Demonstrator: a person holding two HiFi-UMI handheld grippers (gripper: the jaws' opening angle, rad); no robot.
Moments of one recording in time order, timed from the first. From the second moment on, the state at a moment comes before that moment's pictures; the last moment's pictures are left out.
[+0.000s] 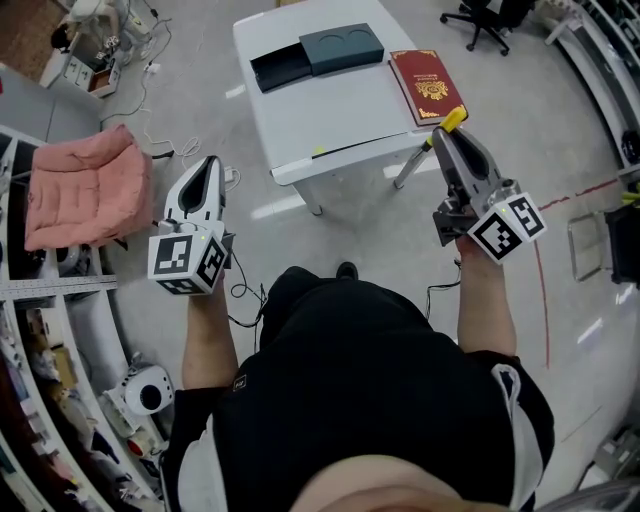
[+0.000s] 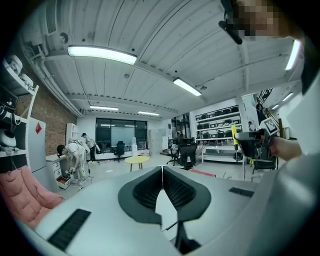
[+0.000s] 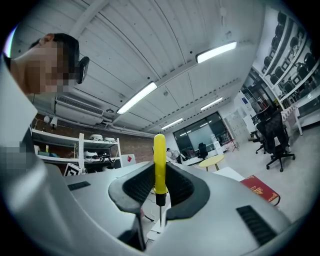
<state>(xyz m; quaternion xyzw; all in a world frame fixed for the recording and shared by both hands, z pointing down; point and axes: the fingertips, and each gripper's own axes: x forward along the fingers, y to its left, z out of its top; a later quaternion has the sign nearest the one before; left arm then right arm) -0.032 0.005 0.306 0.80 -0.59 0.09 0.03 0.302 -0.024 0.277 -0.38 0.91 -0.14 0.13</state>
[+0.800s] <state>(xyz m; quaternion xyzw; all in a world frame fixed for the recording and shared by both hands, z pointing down) -0.061 -0.071 0.317 0.81 -0.58 0.07 0.03 0.267 -0.095 0.282 -0.39 0.90 -0.14 0.11</state>
